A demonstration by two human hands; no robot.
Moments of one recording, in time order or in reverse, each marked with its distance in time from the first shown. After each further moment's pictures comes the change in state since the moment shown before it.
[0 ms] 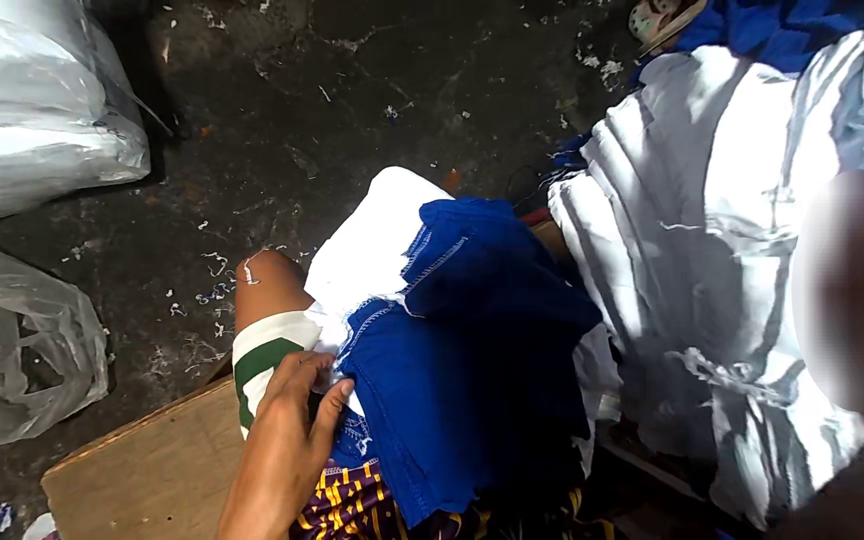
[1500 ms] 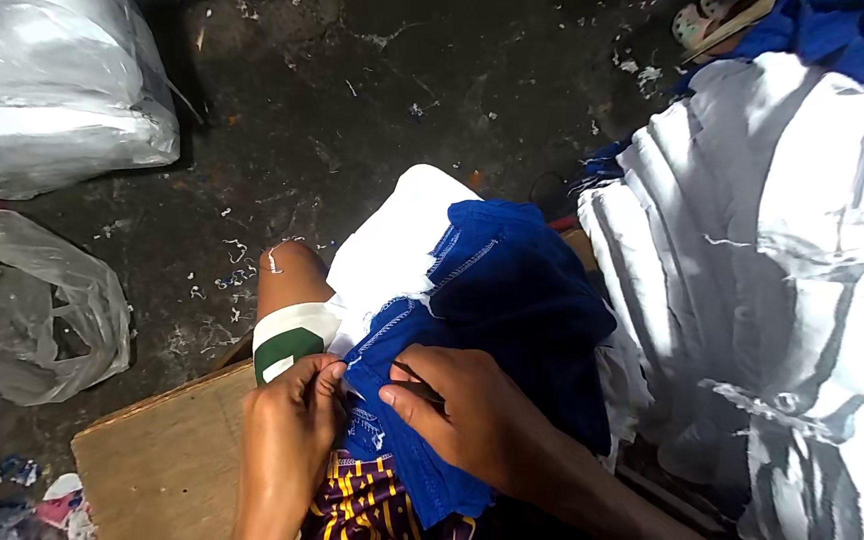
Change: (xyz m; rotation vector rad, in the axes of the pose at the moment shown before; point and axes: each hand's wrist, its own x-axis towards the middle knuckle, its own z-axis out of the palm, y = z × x) left_hand -0.006 0.016 -0.009 -0.084 0.224 -0.104; right_hand -0.059 -0.093 0.179 0.245 -0.617 -0.316
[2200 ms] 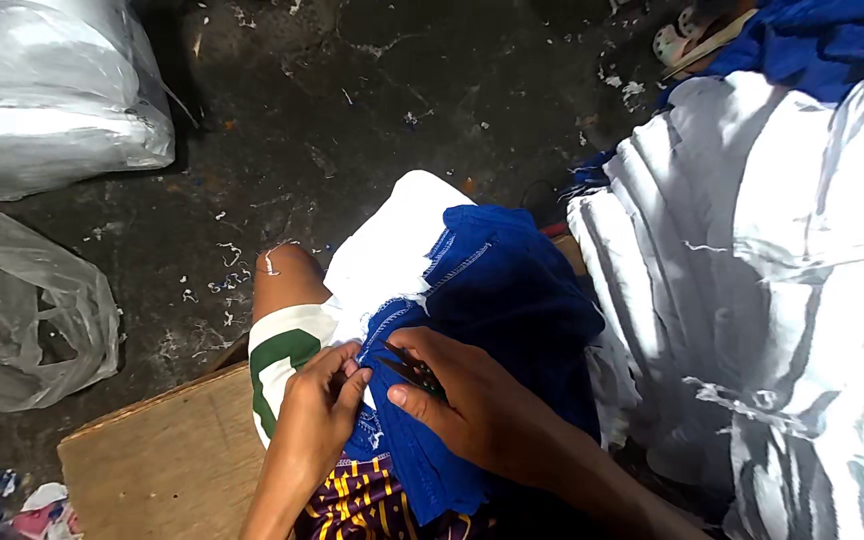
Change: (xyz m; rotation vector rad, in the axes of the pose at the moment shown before) left_hand 0.005 -0.020 0.026 -0.180 -0.218 -0.008; right_hand -0.001 0.007 -0.014 0.065 -0.153 0.075
